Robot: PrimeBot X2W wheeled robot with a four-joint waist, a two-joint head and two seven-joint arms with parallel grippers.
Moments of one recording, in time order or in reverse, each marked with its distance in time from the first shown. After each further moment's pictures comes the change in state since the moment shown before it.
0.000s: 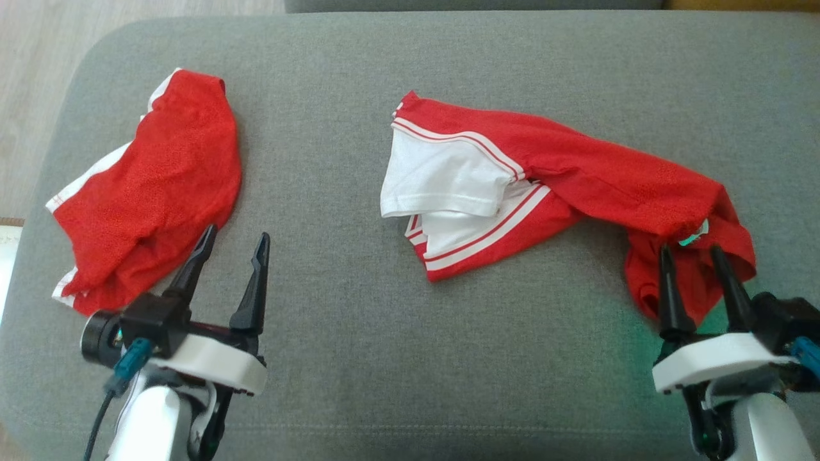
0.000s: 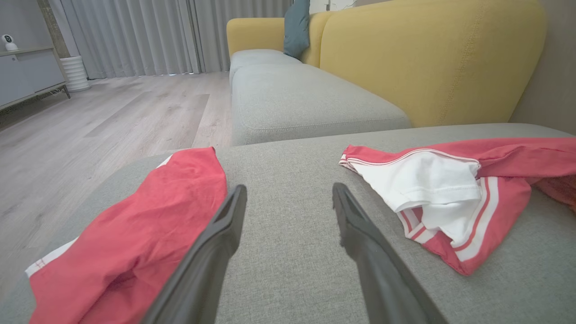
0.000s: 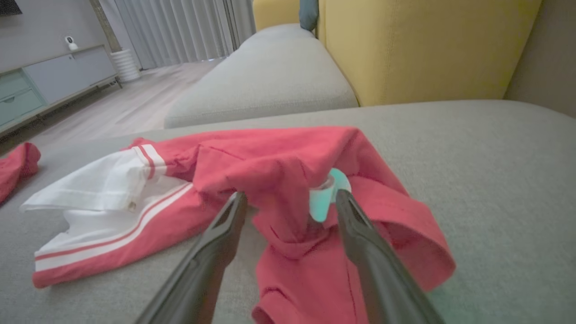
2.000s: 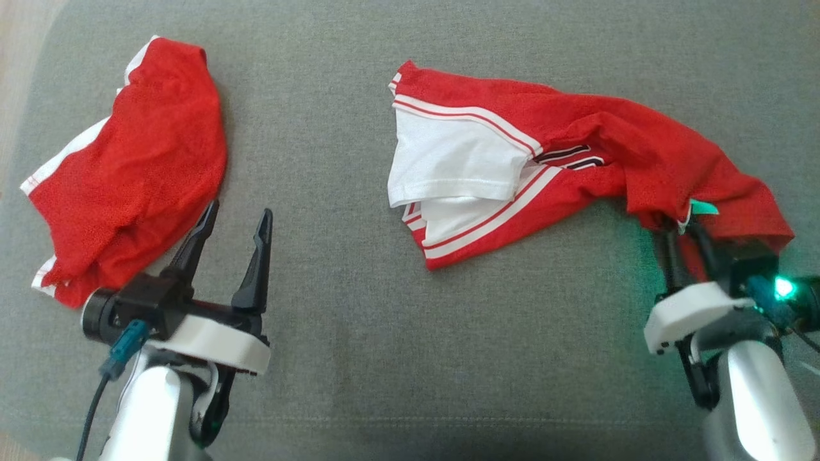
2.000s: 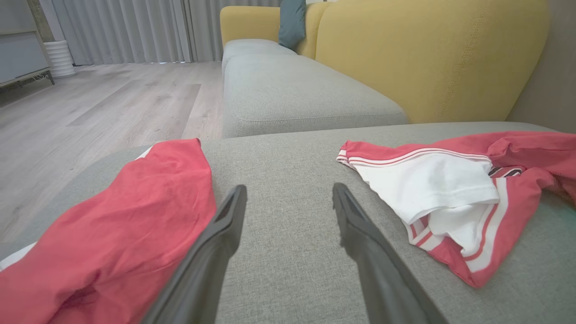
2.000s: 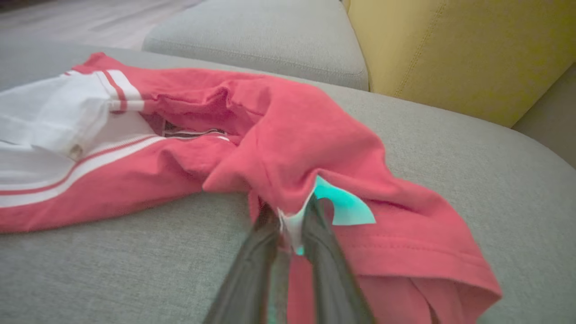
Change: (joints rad) left arm -0.048 -0.023 0.014 -0.008 0.000 -0.023 0.000; right arm -0.159 -0.007 -0.014 0.105 -0.301 0.000 0.074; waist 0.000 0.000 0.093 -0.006
